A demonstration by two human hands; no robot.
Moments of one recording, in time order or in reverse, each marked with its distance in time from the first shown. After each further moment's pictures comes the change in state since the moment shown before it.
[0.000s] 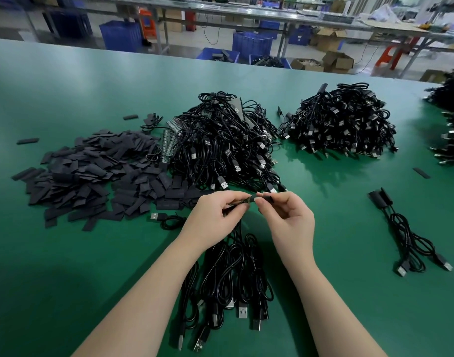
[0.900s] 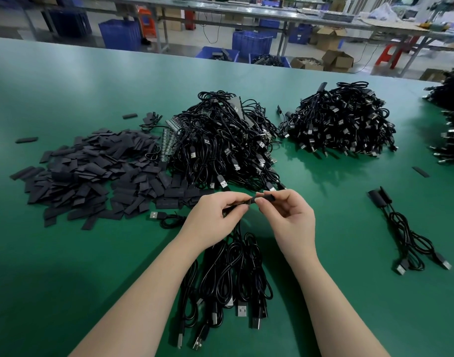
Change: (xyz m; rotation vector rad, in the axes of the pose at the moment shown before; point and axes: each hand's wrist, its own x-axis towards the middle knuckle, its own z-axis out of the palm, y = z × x) left_hand -0.001 0.003 -0.001 0.030 -0.053 -0.040; right_hand 0.003 0.004 -0.007 0.004 -0.036 0.024
